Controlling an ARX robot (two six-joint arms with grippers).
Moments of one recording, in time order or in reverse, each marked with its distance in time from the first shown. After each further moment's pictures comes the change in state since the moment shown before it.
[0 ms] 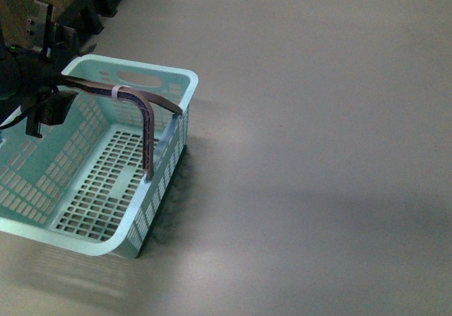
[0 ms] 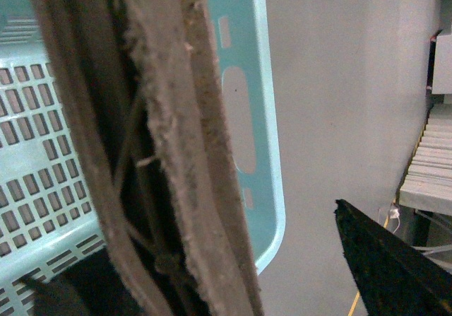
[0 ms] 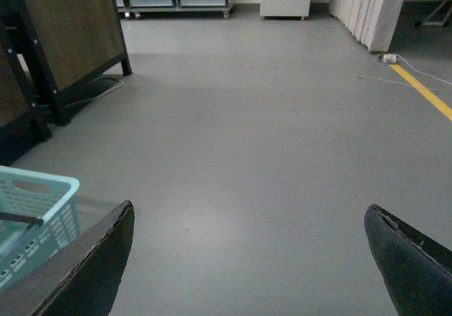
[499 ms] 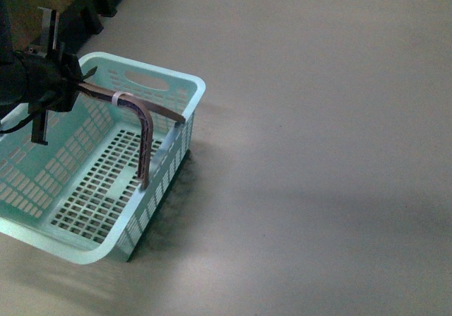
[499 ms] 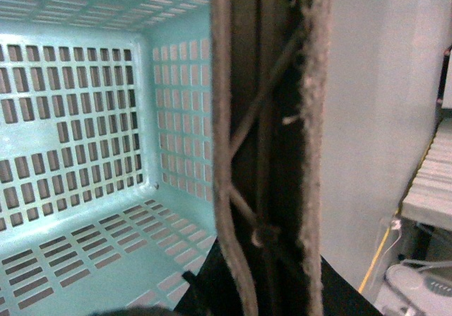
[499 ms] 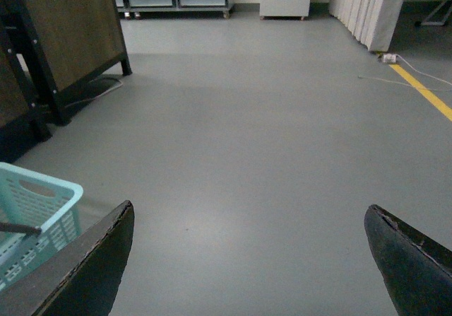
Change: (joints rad) left arm -0.025 -0.029 -0.031 -0.041 -0.037 -0.061; right arm 0.000 0.000 0.000 0.000 0.000 0.000
